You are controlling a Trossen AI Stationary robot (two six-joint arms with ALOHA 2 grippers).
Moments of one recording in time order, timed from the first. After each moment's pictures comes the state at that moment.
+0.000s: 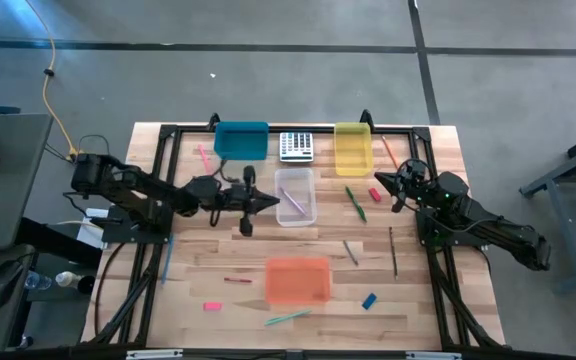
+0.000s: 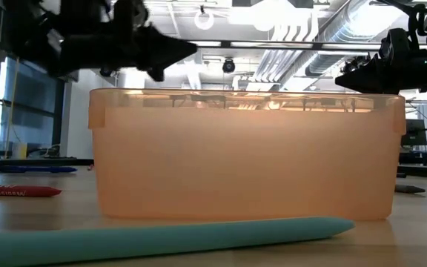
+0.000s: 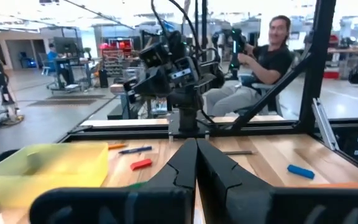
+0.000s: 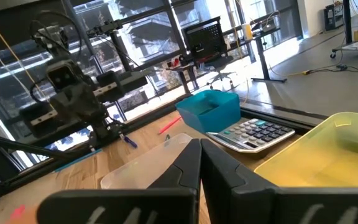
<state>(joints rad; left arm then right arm) 0.18 1.49 0.36 1.21 0.07 0.04 -0.48 0.01 0.01 0.03 -0.08 0.34</state>
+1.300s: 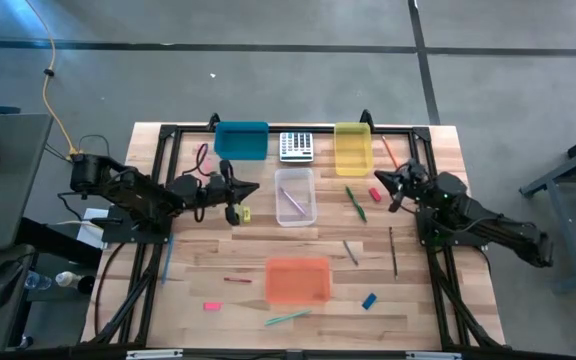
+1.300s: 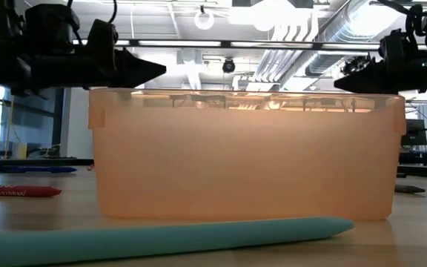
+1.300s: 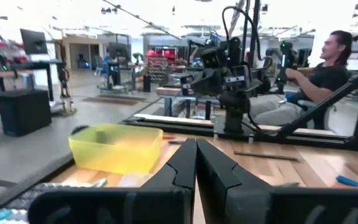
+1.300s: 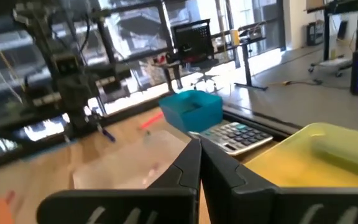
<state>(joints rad) 0.28 1.47 0.14 1.45 -0.04 -0.02 -0.43 0.05 0.01 0.04 0.01 0.20</state>
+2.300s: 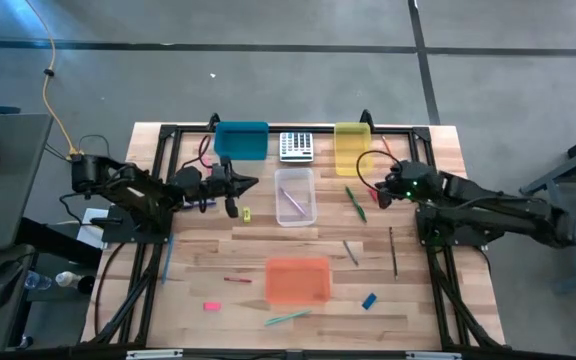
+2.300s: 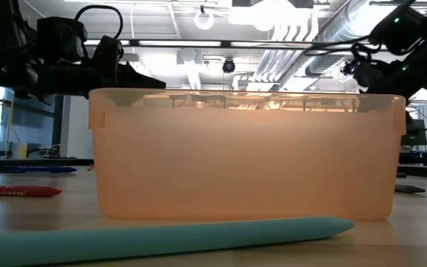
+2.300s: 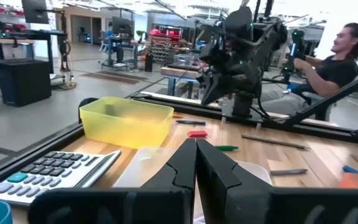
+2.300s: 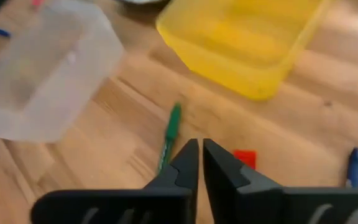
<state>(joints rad) 0.42 1.48 0.14 1.37 0.10 -0.10 -0.41 0.58 0.31 -0.47 0.10 0.56</state>
